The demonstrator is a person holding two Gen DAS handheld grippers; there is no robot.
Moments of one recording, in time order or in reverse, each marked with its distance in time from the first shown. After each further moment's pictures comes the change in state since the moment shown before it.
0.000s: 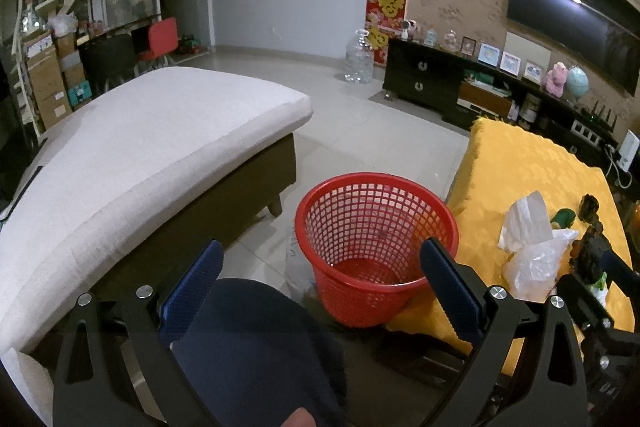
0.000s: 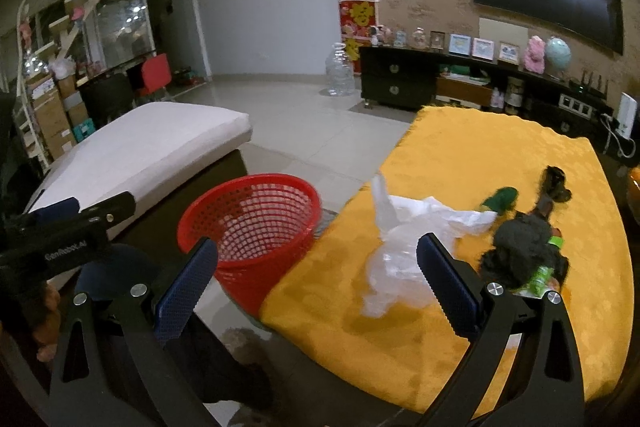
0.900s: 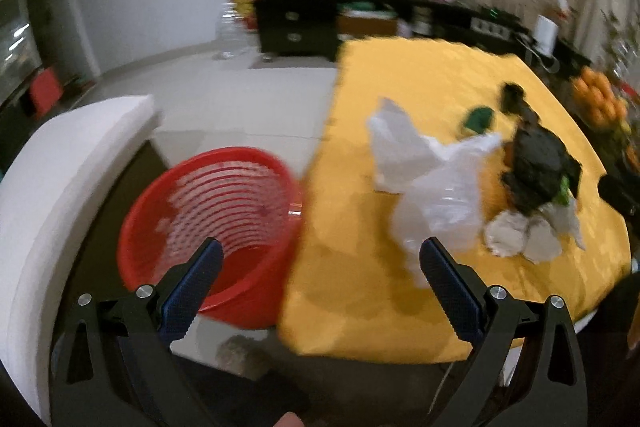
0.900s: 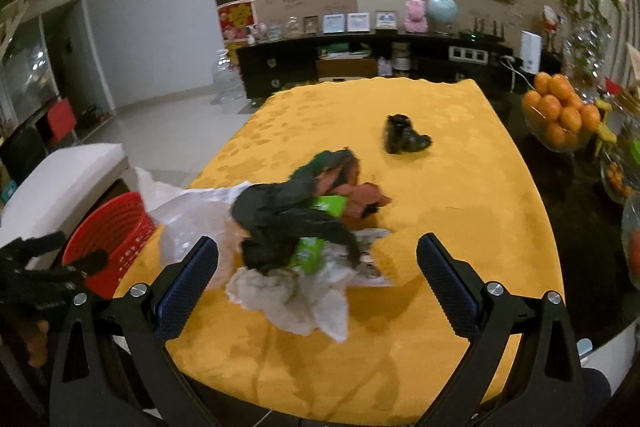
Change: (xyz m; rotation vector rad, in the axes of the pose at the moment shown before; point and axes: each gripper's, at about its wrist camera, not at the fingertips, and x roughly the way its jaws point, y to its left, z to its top) left arm 0.060 -0.154 -0.019 0.391 0.138 -0.285; right arm -0.031 -0.166 -0.034 0.245 -0.002 -0.283
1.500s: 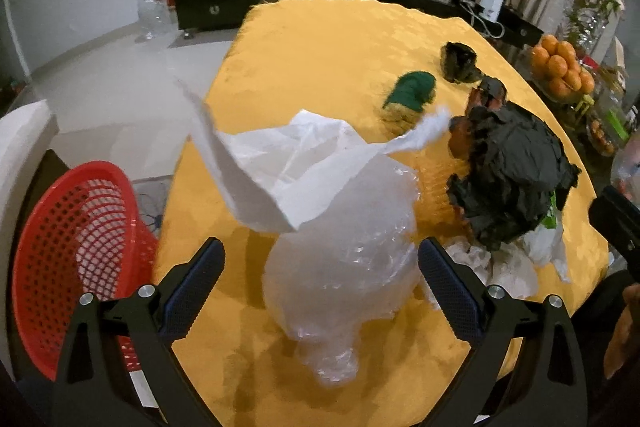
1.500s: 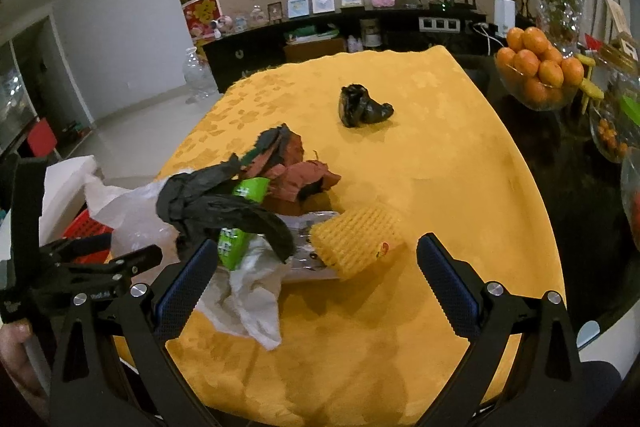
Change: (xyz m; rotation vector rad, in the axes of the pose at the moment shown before) left arm 0.077 -0.063 0.024 0.064 0.109 -0.239; right arm 0.027 -0.043 -0.008 0.101 0.063 -0.052
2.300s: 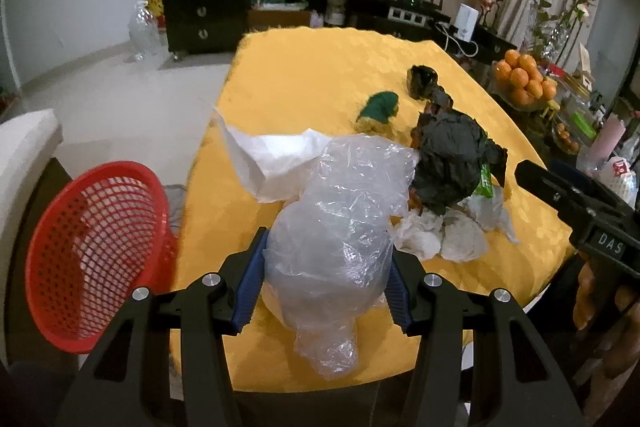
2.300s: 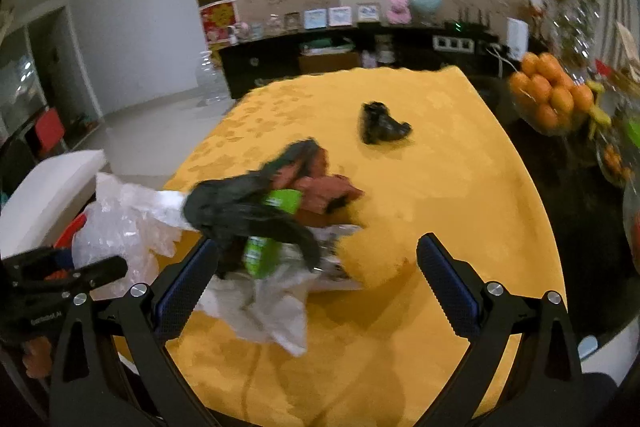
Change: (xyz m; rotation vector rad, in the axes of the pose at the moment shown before) left arm -0.060 0.003 -0.024 0.016 -0.104 -0.055; right arm -0.009 0.025 0.000 -0.084 -0.054 0.027
